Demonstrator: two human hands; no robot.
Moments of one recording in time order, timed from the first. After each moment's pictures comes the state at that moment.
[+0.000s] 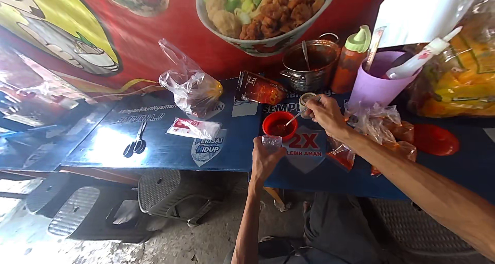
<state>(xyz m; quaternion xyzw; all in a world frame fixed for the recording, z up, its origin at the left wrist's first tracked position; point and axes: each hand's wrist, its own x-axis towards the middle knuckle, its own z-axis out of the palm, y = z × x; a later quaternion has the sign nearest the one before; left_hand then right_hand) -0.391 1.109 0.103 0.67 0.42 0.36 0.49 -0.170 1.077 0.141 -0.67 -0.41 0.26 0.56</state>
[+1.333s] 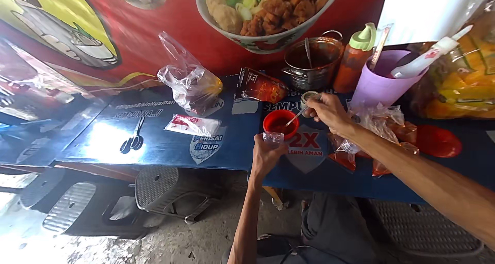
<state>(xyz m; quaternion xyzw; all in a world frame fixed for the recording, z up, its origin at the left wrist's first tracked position) -0.386 1.113 0.108 0.65 0.42 0.34 0.54 -0.165 1.087 0.153 -0.67 -0.41 0.30 0.54</state>
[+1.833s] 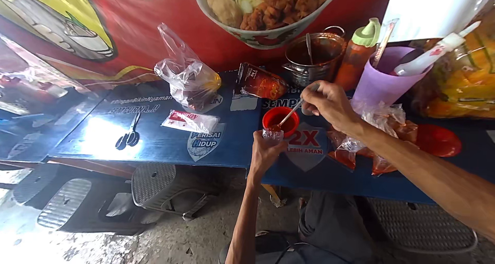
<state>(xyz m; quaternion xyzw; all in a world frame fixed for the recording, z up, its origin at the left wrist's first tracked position) -0.384 1.117 0.103 0.65 0.42 0.34 0.54 -0.173 1.074 0.174 -0.55 -0.54 0.24 0.59</state>
